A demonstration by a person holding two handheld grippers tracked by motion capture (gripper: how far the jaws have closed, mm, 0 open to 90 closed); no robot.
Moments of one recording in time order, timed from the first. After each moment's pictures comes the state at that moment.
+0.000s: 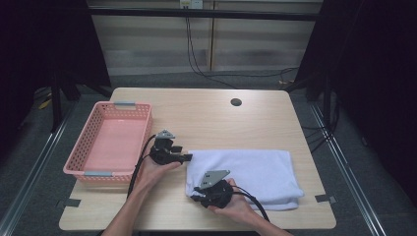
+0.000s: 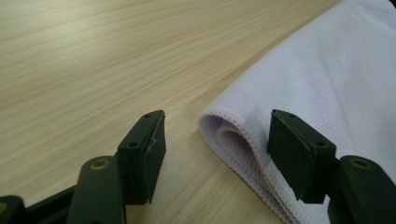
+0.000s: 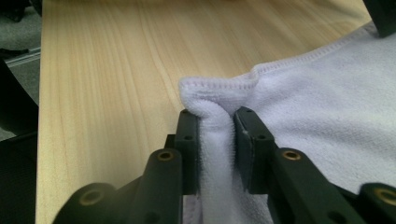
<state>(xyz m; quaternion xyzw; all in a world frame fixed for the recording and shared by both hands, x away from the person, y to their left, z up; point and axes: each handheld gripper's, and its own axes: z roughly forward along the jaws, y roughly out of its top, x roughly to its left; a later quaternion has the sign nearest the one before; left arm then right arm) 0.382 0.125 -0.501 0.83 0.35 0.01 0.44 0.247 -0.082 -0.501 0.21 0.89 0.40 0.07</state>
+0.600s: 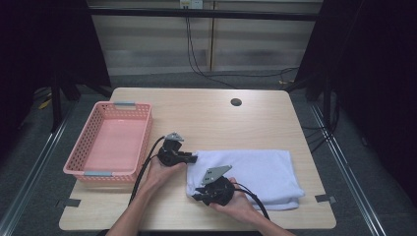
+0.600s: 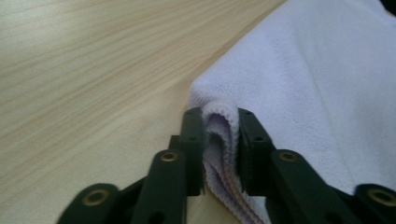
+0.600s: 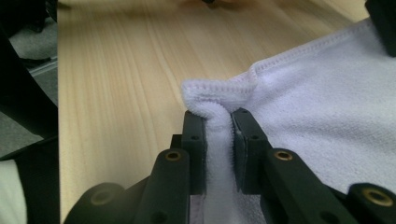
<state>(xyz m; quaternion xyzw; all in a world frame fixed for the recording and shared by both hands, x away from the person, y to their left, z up) 0.380 0.108 -0.507 0.83 0.34 -0.04 0.44 0.252 -0.086 -0.496 0.24 0.89 0.40 0.02</state>
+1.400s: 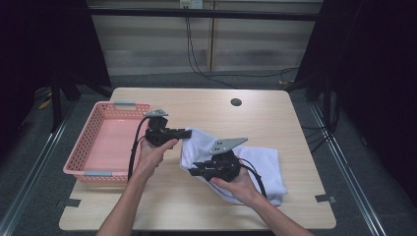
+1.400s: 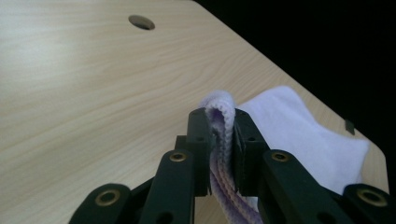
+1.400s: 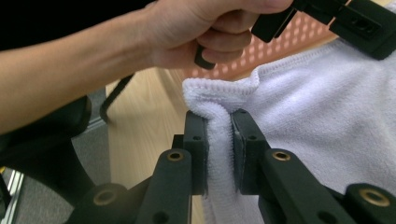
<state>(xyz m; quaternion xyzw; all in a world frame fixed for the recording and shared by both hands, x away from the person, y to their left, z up) 0.398 0.137 -0.425 0.77 0.36 -0.02 0.53 0.279 -0.095 -0.412 0.26 0.82 0.51 0.01</state>
